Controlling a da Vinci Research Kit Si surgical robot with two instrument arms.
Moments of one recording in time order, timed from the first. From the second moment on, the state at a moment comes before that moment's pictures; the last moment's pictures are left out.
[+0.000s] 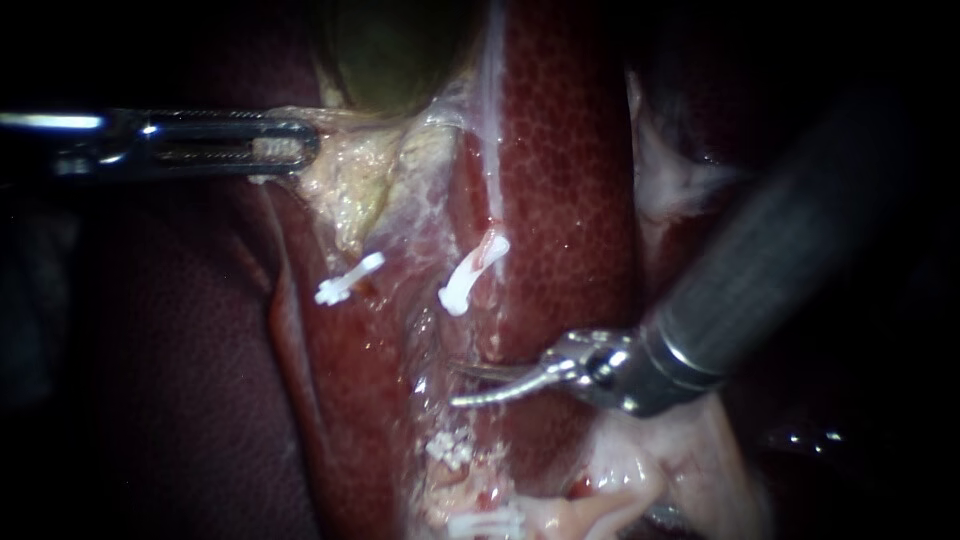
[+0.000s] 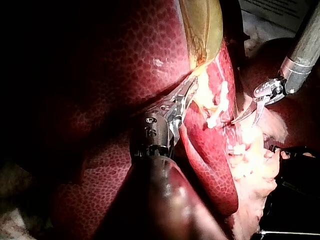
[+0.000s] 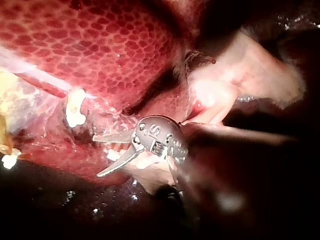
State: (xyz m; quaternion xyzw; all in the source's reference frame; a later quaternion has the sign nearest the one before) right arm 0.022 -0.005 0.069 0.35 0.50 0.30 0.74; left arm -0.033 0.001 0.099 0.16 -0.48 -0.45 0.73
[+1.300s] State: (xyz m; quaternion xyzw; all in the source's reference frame) right arm 0.014 0.003 0.057 0.25 0.56 0.21 0.76; left arm -0.037 -0.002 0.103 0.16 -0.47 -0.44 0.75
